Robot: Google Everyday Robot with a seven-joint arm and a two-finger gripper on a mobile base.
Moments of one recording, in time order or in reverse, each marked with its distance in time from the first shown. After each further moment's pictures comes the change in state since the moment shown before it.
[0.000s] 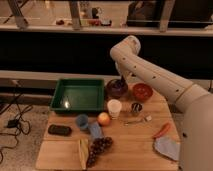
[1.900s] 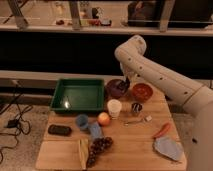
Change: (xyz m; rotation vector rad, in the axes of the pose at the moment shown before) arm 0.012 0.029 -0.011 -0.035 0.010 0.041
